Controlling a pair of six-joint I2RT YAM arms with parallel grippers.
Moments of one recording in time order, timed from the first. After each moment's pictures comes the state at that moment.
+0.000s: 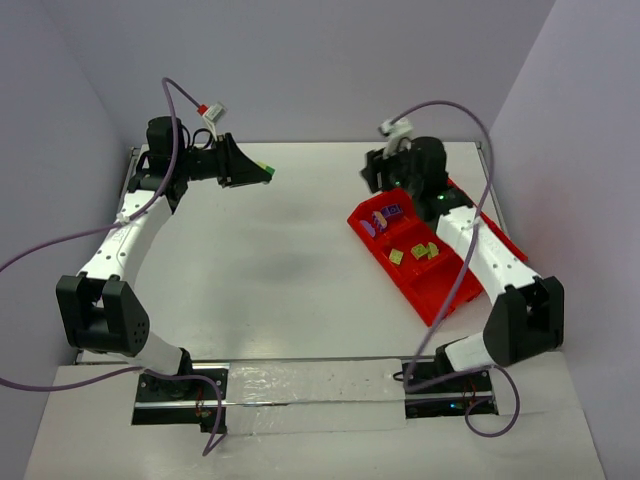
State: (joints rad) left arm -0.15 1.52 1.38 -0.21 1.05 -0.60; right arm 0.21 1.45 1.20 -0.08 -0.19 -0.04
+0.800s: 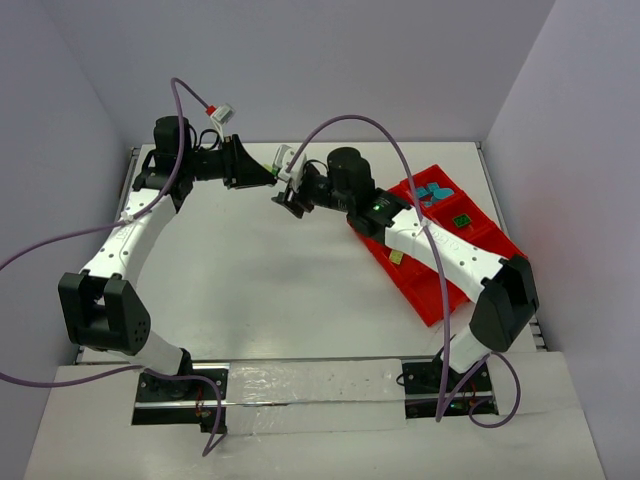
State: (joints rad) left arm -0.19 1.54 1.40 -0.23 1.07 -0.59; right arm 0.74 1.56 1.38 -0.01 -0.34 -0.46
